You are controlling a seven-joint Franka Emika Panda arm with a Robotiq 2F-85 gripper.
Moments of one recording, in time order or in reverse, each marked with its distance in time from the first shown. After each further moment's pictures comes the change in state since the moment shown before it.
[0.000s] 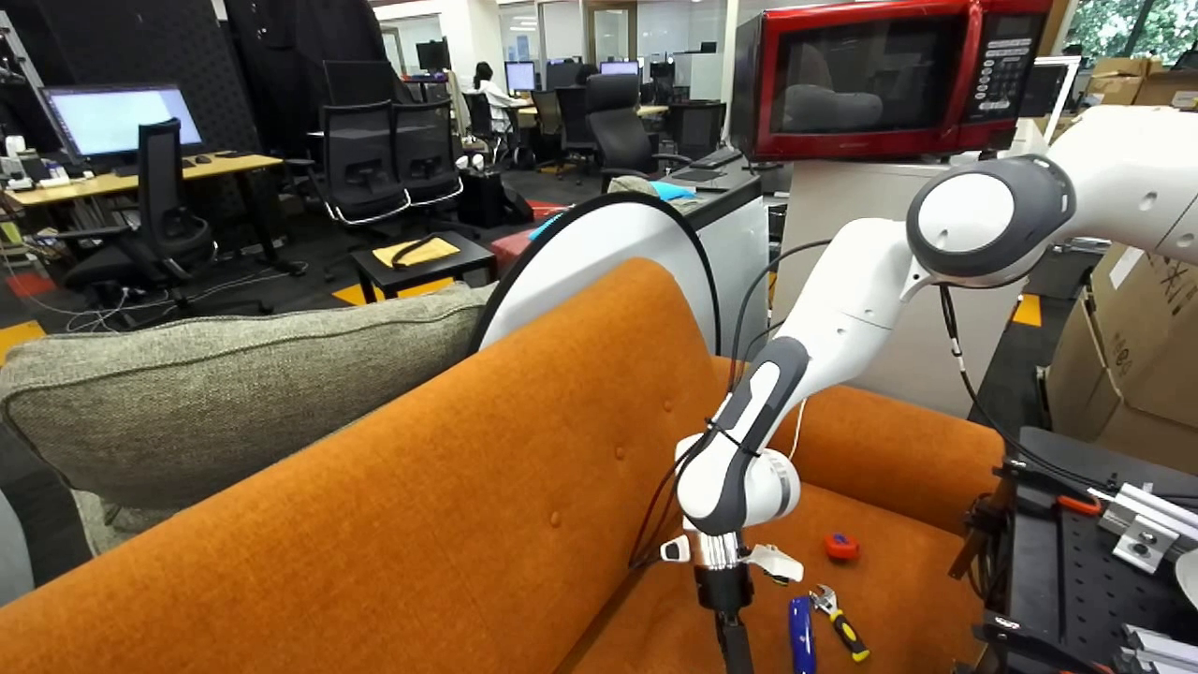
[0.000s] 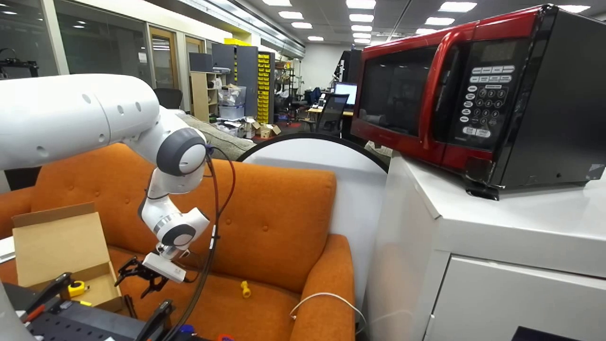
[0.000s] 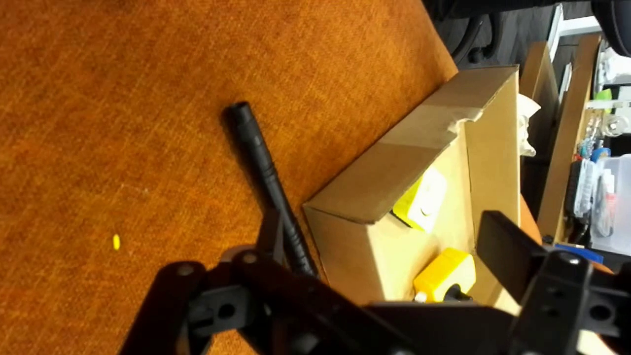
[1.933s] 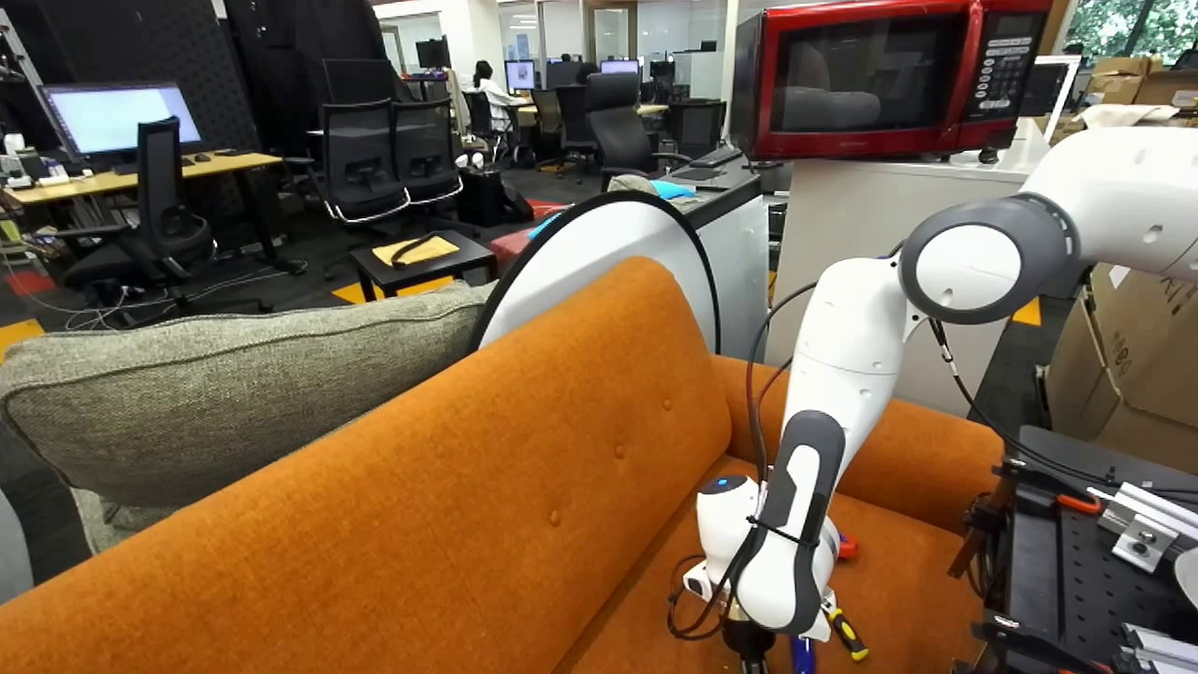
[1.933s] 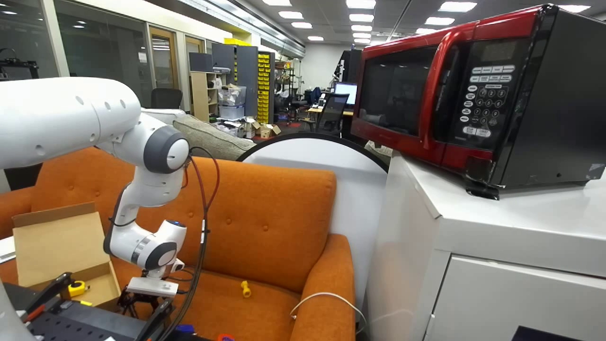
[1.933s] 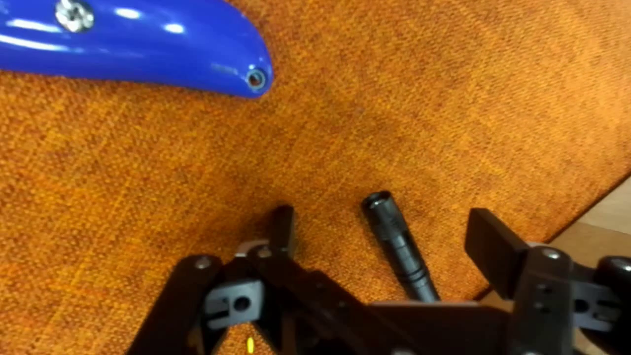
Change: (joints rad) arm 0.198 0.035 -0.151 -0.076 -0.192 0.375 0.316
